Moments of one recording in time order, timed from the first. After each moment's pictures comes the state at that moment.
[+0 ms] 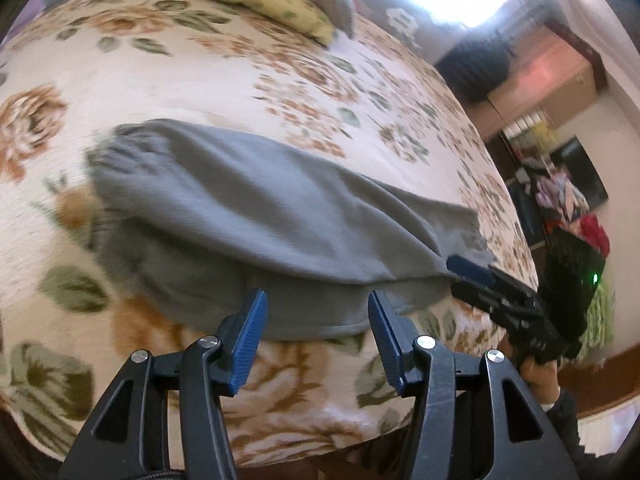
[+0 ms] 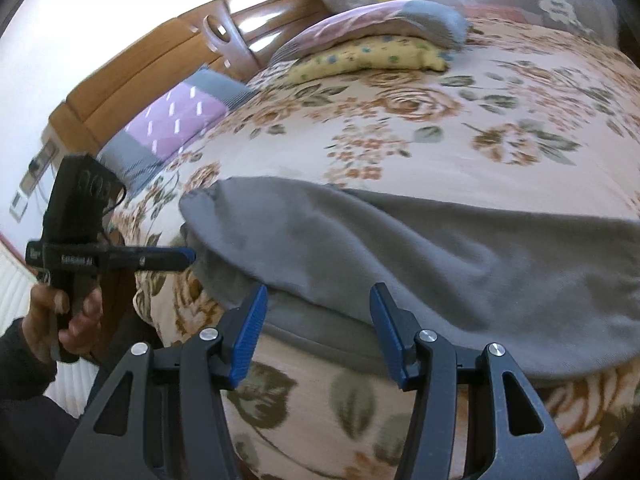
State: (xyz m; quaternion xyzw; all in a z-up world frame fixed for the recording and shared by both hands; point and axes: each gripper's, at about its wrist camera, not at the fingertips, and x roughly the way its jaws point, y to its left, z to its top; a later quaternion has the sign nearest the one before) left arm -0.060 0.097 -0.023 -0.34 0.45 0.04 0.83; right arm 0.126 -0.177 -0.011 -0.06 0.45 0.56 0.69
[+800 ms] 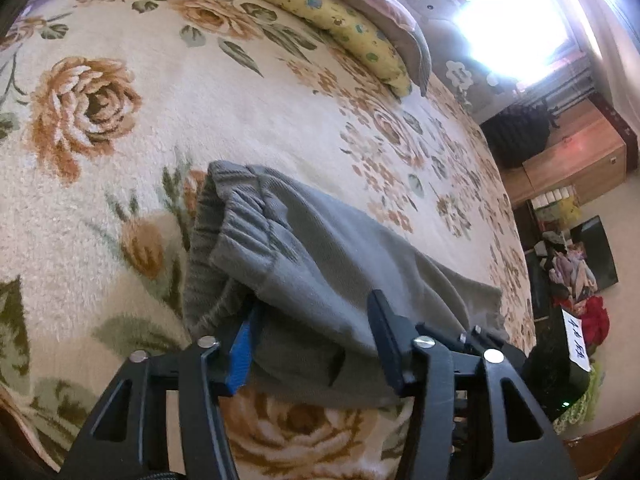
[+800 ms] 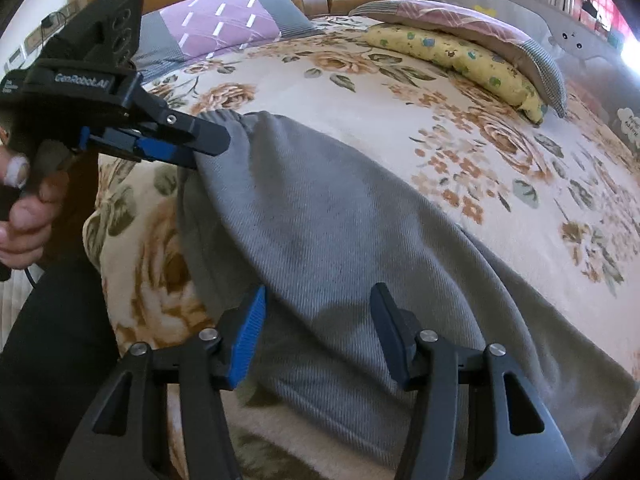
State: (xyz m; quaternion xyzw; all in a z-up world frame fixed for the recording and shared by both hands) left arm -0.057 0.167 -0.039 -0.41 0.41 0.12 0.81; right arm 0.066 -0.068 -0.034 -0.25 0.38 0.59 0.66
